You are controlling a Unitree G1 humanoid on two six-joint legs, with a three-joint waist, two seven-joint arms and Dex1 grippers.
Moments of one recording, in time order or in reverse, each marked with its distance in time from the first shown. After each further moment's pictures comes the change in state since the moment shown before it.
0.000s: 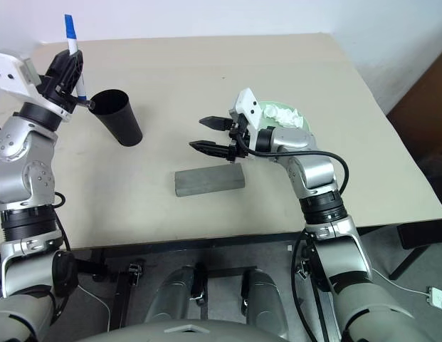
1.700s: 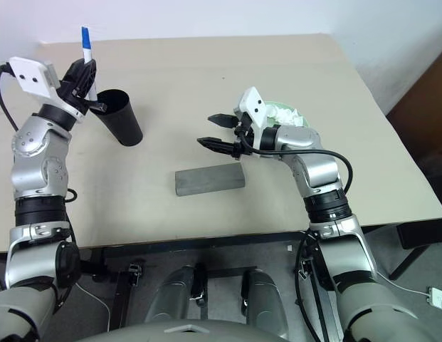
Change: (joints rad) left arm -0.070 -0.015 -0.056 0.280 0.033 -0.159 -0.024; right arm 0.000 -0.034 -0.001 0.012 -0.026 -0.020 -0.046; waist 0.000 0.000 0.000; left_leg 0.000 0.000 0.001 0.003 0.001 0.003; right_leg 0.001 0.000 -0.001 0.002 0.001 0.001
